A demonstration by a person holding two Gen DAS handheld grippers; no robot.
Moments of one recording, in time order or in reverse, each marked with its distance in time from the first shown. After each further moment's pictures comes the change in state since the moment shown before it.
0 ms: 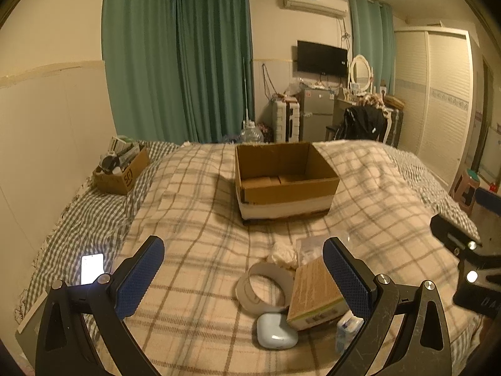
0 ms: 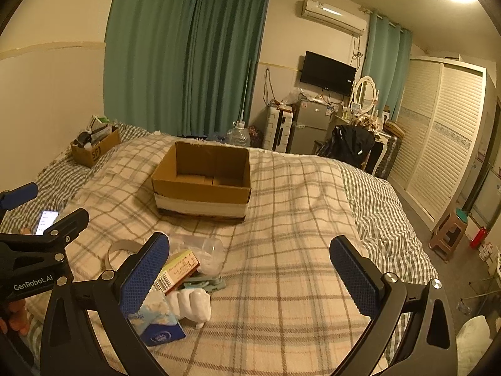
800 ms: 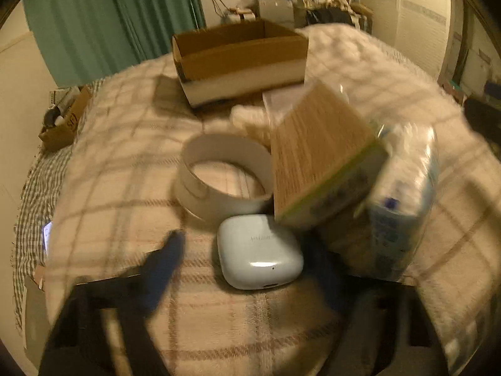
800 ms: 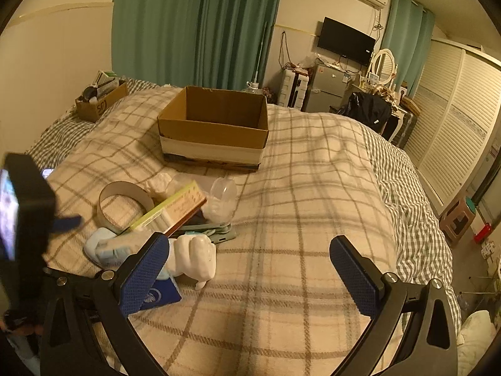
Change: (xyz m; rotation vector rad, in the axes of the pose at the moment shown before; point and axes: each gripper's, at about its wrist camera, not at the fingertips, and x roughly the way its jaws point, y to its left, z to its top) left arm 0.089 -0.041 -0.093 0.224 0.378 -0.109; right arm 0.042 0.013 -0.044 -0.048 0.177 0.051
